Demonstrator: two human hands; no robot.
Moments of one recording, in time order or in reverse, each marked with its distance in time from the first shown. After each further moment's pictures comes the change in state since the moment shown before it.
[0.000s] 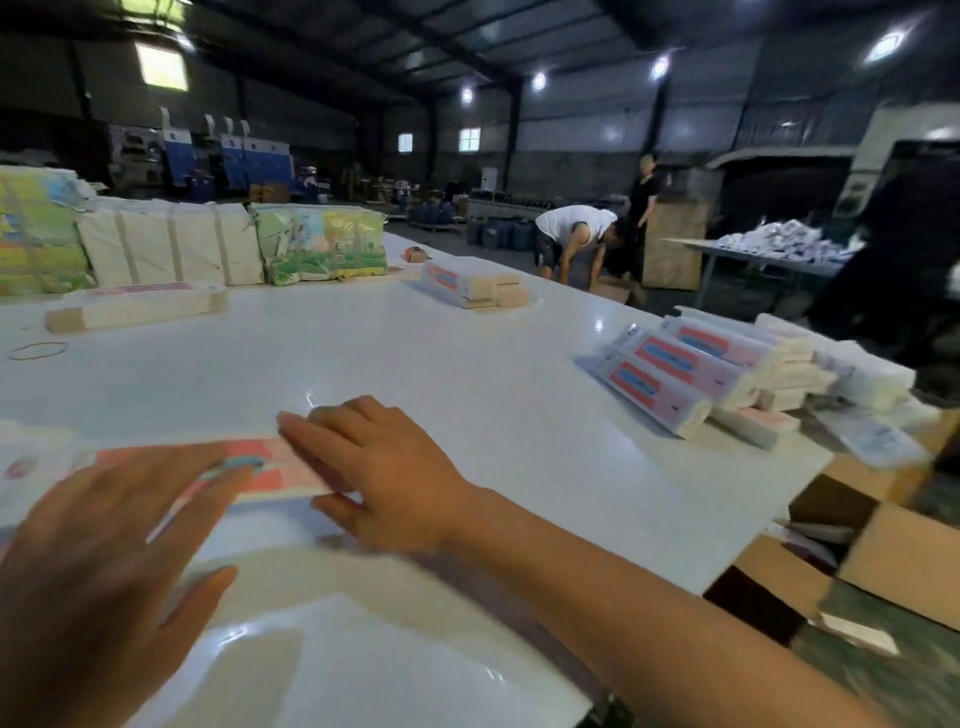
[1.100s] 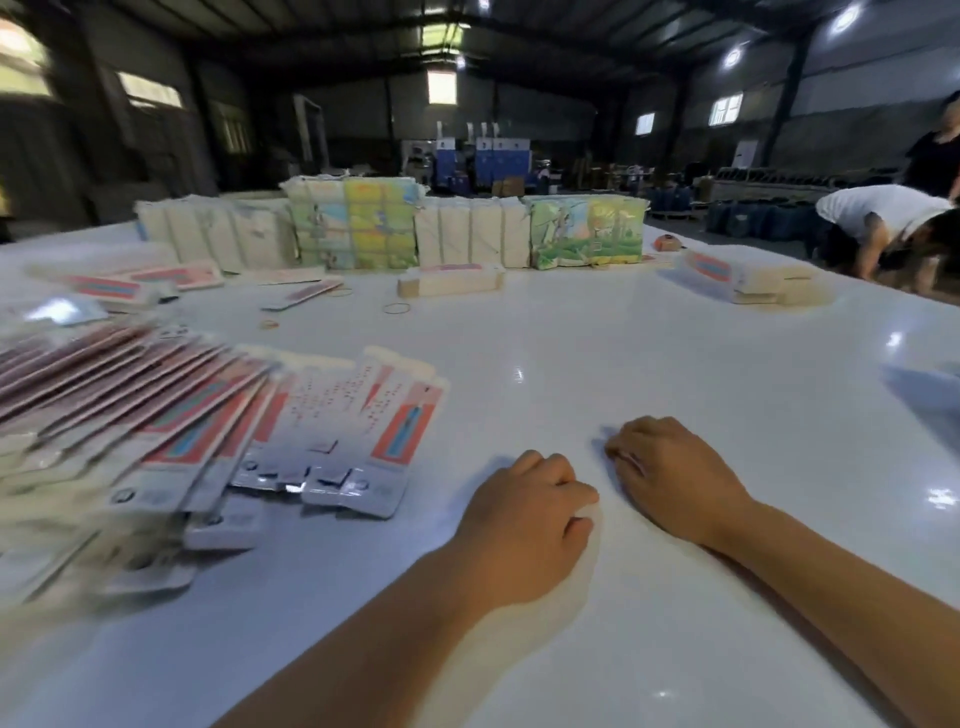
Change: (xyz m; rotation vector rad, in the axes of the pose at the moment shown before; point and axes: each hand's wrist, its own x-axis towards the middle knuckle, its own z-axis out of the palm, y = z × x) left_hand 0.001 0.072 -0.039 -0.116 -0.190 -0.135; right_hand 0.001 -0.004 0.030 -0.030 -0.200 0.341
